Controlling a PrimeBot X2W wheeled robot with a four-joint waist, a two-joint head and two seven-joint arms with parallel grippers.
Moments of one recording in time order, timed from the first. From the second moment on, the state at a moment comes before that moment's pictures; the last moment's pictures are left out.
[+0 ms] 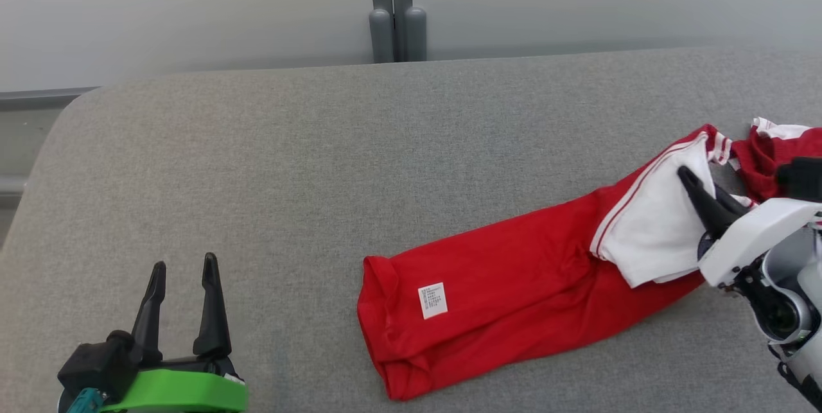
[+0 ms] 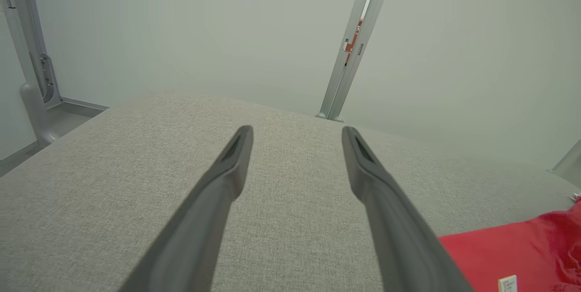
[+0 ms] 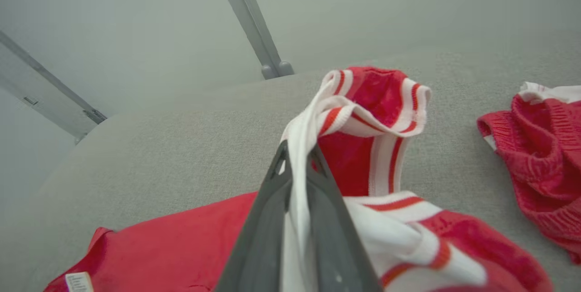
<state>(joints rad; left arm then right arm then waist) 0.04 0.14 -0.09 0.07 -0.45 -0.03 -0.26 -0.39 -0.58 0.41 0.38 0.98 0.13 -0.02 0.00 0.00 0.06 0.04</state>
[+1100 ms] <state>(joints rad) 0.03 0.14 -0.10 0.13 -0.46 -0.03 -0.26 -0.29 -0.17 0.59 0.32 0.82 0.13 0.21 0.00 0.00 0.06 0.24</state>
